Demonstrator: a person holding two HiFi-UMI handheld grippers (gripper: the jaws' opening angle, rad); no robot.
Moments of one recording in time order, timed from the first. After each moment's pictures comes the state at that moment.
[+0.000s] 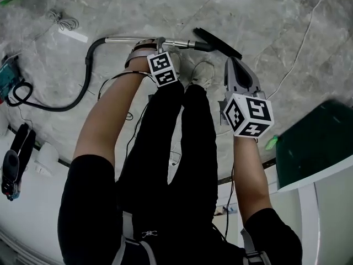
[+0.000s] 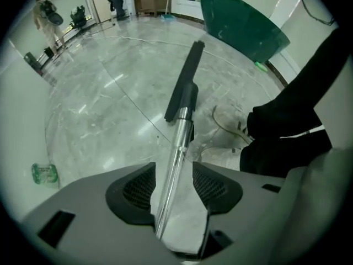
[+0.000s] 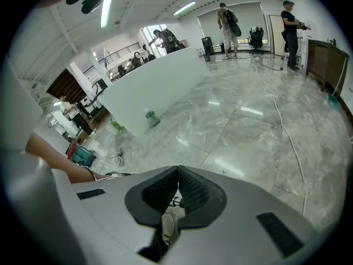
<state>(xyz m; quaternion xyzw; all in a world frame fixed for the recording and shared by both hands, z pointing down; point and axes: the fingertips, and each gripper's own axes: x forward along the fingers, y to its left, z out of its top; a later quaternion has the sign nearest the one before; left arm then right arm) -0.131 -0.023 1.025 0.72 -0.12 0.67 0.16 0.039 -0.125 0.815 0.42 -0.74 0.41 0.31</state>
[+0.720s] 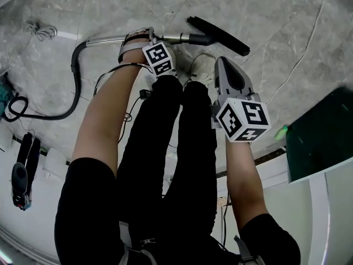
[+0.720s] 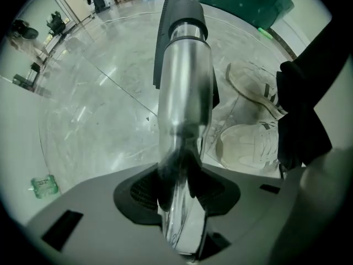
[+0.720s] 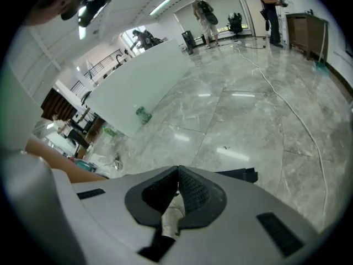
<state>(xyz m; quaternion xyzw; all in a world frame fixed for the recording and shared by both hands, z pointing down) -0.147 -0.007 1.151 0.66 -0.09 0.74 0.09 0.042 -0.074 0.912 0.45 -0.70 0.49 0.27</state>
